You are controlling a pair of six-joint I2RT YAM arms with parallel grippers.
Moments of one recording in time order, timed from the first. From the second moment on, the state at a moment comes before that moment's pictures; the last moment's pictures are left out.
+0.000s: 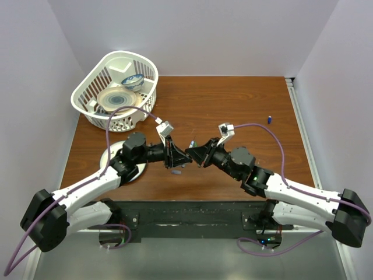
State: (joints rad) left arm -0.67 1.06 0.55 0.37 0.66 -0.54; right arm 0.99 0.98 0.55 0.38 0.14 0.77
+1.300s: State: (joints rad) left arm -0.53 0.61 0.69 -0.27 0.16 -0.27; right arm 1.02 1.62 1.01 -0.38 0.24 1.09
